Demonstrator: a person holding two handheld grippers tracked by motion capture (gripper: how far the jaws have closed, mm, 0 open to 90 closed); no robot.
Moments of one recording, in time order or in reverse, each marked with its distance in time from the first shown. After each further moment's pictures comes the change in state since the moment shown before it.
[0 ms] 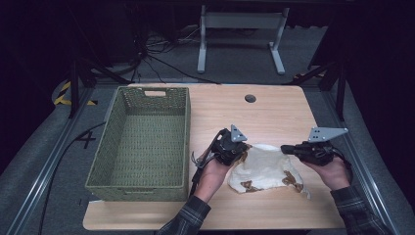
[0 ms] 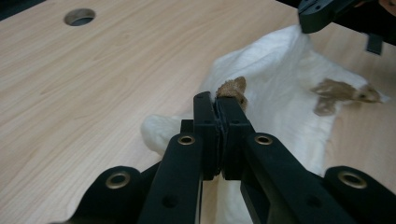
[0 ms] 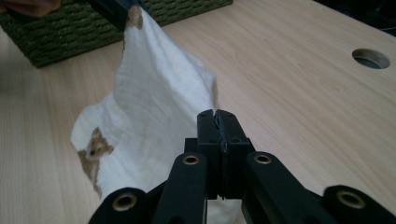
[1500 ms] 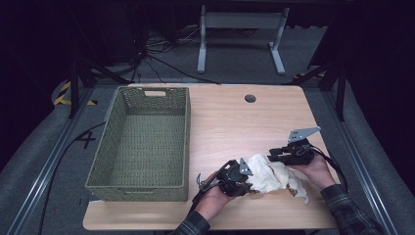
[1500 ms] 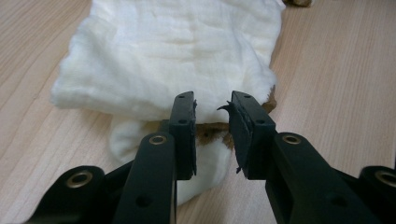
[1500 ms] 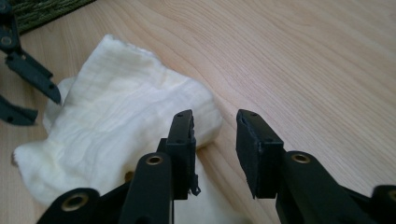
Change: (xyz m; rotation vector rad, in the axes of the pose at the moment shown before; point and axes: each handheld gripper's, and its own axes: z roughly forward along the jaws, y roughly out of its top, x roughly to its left) left arm -0.042 -0.056 0.027 0.200 -0.169 0.079; right arm -0.020 -0.016 0.062 0.132 0.109 0.106
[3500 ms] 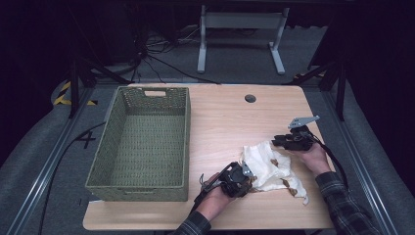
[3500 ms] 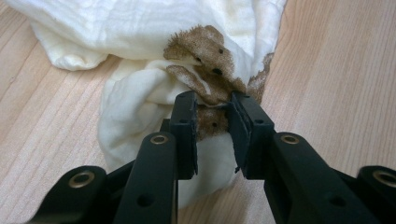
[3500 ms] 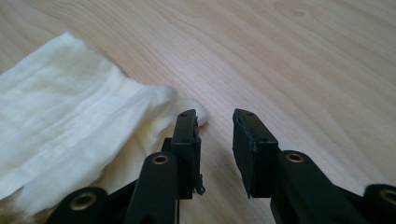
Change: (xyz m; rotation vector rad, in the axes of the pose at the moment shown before) left arm 0.002 -0.005 0.014 0.064 0.012 0.005; right arm -0.052 0.001 0.006 0.027 -0.194 0.050
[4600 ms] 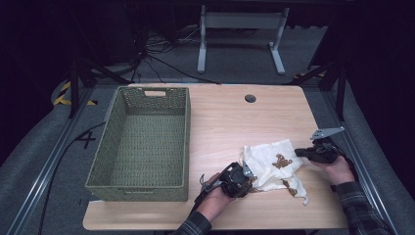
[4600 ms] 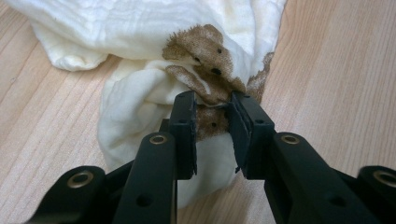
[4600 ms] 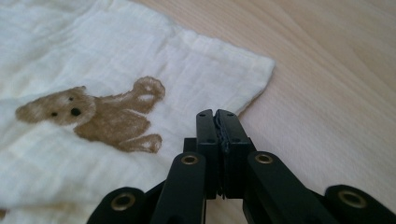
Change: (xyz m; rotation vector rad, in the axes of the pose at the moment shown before) left arm -0.001 0.001 0.000 0.005 0.008 0.010; right arm 0.002 -0.049 -0.060 0.091 -0.072 0.078
